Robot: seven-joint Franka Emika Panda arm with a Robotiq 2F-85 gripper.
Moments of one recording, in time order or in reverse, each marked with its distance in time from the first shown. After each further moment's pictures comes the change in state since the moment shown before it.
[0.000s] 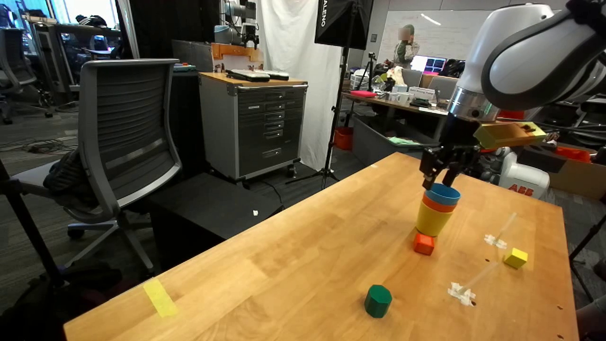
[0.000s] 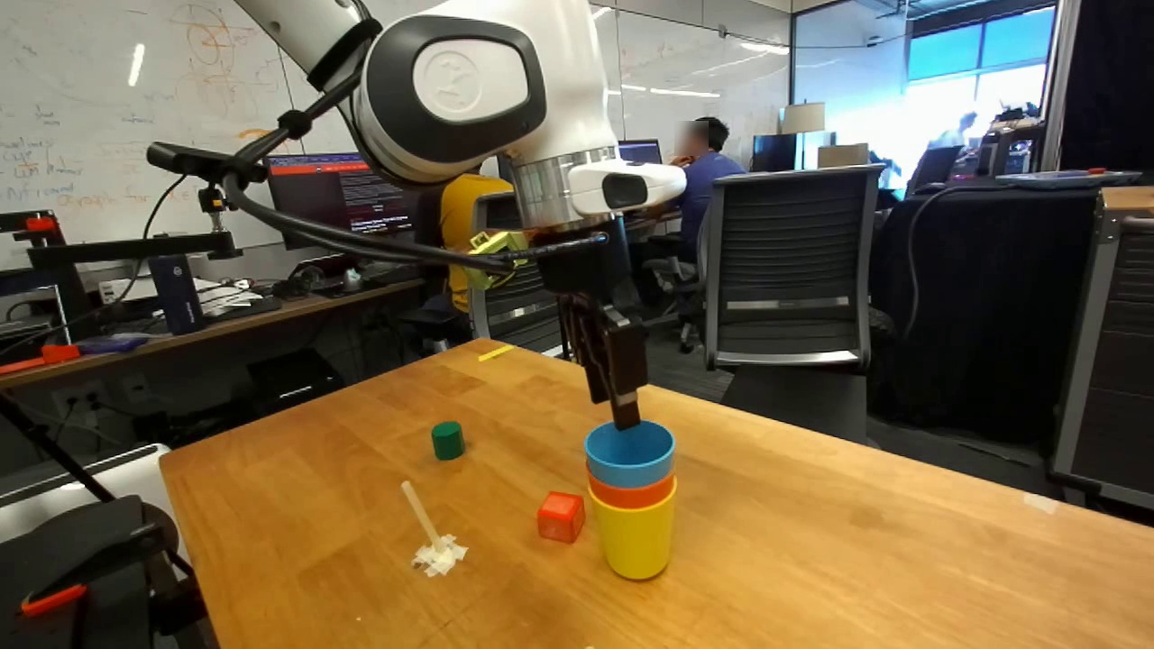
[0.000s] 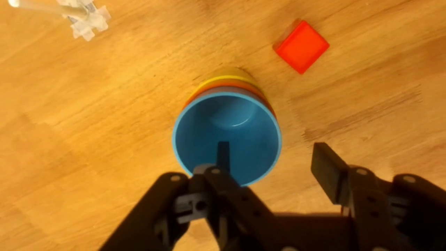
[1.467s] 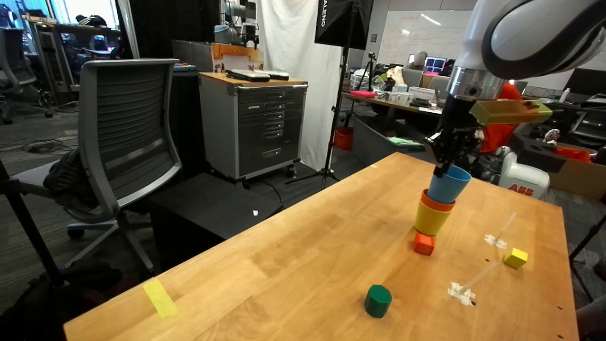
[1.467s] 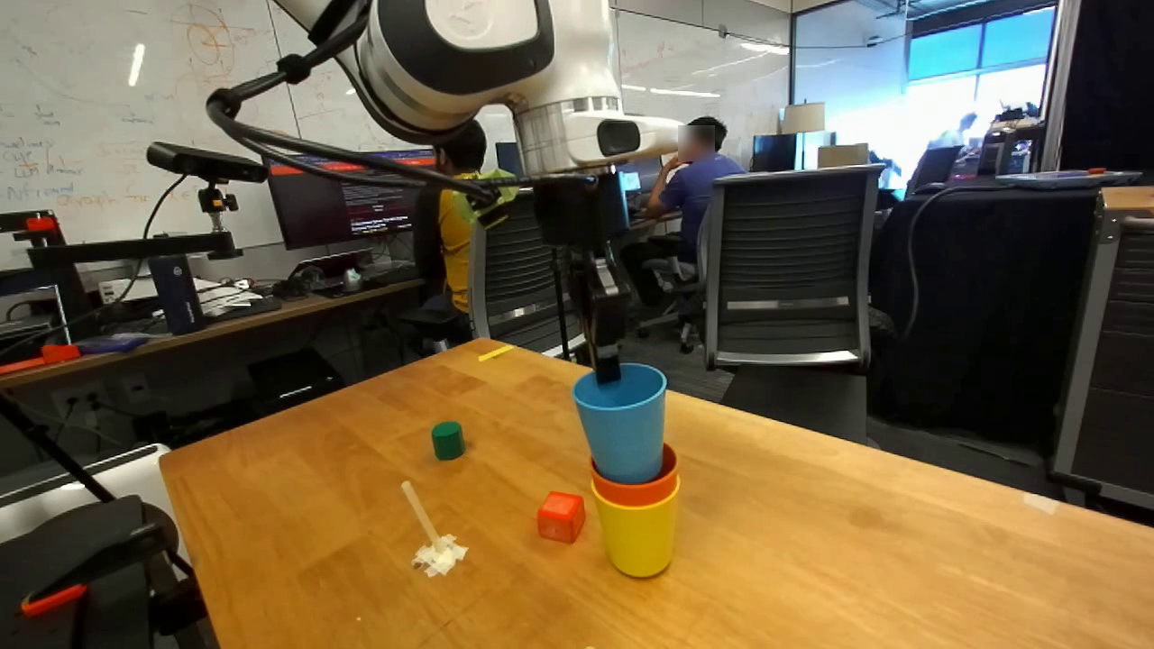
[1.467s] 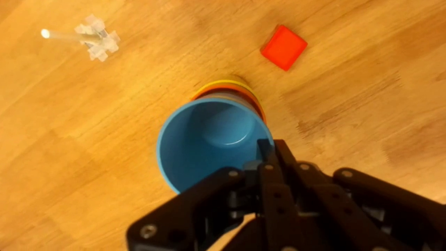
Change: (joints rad) arm 0.016 -0.041 0.000 0.064 -0.022 -0.159 0.124
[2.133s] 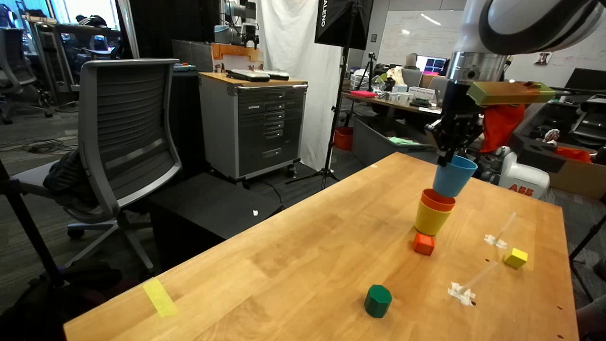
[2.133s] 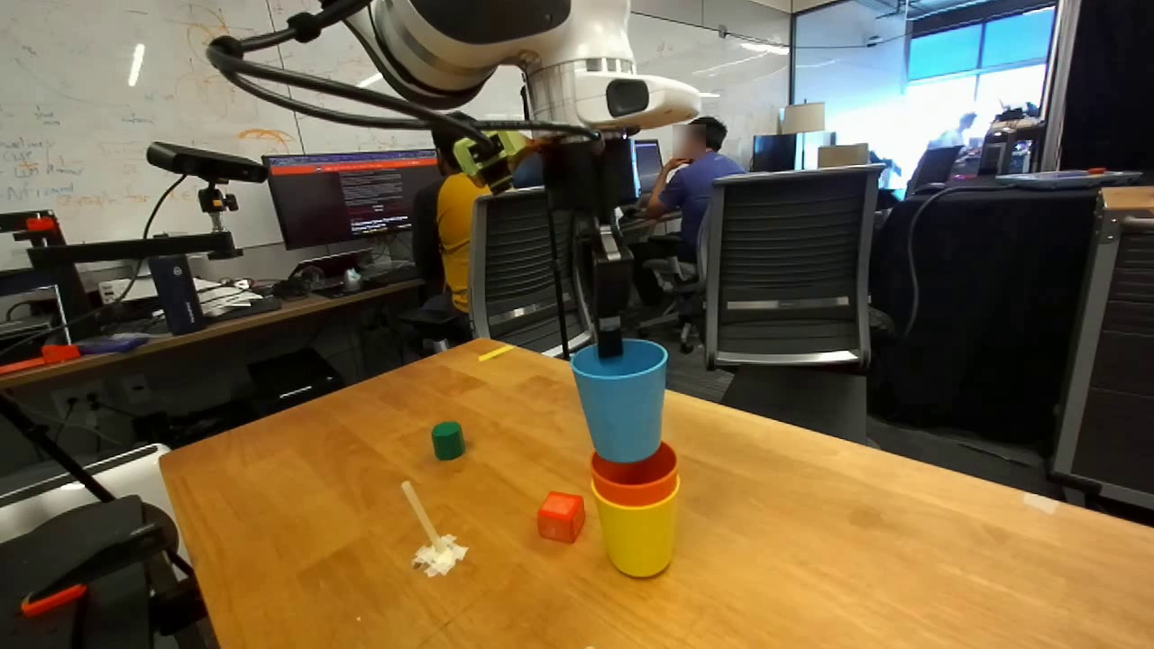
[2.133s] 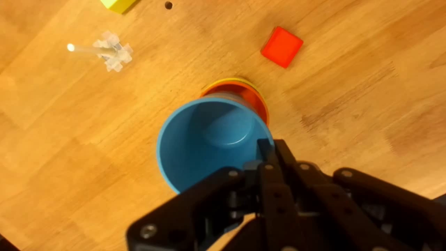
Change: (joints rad) arm 0.000 -0.005 -0.005 0.081 0.000 -0.136 0.061
